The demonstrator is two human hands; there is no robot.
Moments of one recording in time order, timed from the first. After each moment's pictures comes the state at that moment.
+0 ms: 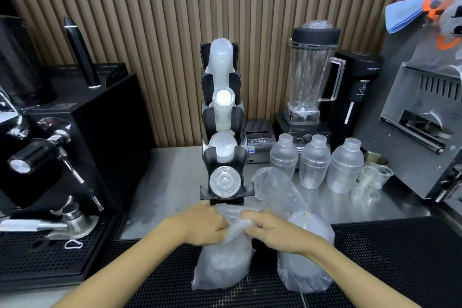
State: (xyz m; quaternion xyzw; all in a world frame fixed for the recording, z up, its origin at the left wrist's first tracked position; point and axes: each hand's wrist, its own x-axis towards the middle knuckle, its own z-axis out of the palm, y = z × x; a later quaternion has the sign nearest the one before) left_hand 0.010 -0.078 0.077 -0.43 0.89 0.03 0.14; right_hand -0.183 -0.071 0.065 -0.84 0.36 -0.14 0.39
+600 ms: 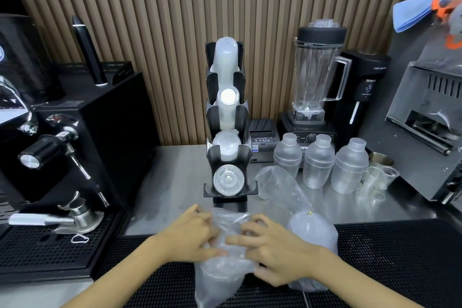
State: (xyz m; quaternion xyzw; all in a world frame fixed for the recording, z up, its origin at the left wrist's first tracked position) left_hand 0.048 -0.061 0.041 -0.39 0.91 -0.10 0.03; right_hand -0.186 -0.058 0.041 -0.98 0.15 -0.09 -0.10
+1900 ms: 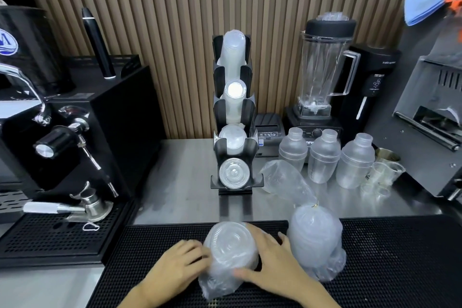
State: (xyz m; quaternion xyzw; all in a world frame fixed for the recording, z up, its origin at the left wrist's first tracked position) left_hand 0.088 -0.006 -0.044 -0.35 0.91 -0.10 -0.19; right_hand -0.171 -0.026 -0.018 -0.82 0.50 -0.13 0.23
